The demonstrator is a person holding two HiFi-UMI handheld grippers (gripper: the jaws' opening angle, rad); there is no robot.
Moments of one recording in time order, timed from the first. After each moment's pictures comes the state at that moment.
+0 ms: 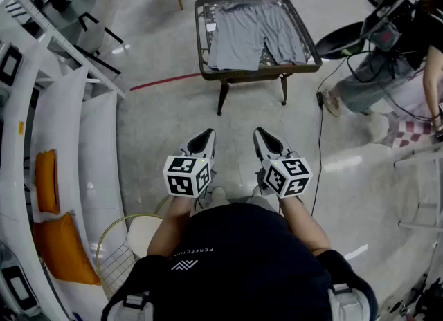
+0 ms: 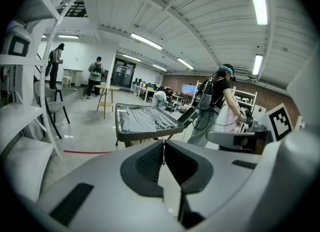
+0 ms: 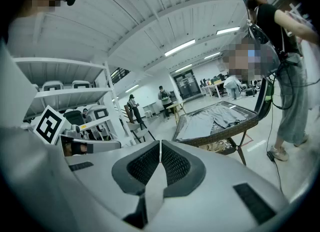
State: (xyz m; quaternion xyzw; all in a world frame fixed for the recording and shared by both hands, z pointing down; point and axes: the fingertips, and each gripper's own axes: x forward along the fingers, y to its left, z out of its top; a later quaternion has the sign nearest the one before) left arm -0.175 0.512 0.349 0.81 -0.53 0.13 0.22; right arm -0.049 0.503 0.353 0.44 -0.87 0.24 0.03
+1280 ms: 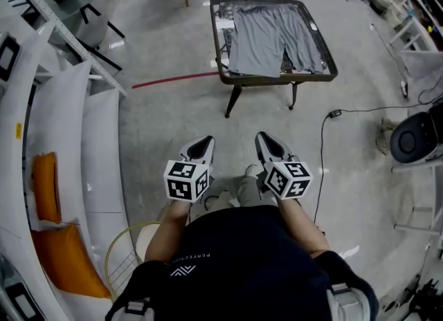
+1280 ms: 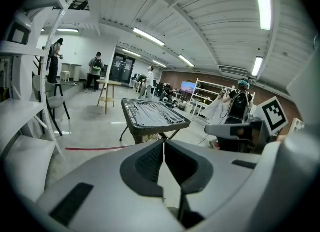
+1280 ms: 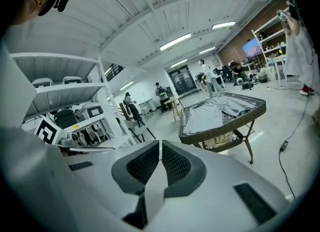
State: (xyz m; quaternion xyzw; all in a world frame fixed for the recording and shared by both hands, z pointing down) left arm -0.273 0.499 0.382 0.81 -0.51 0.14 0.24; right arm -0.137 0.478 0.377 0.46 -0.85 0.27 0.04
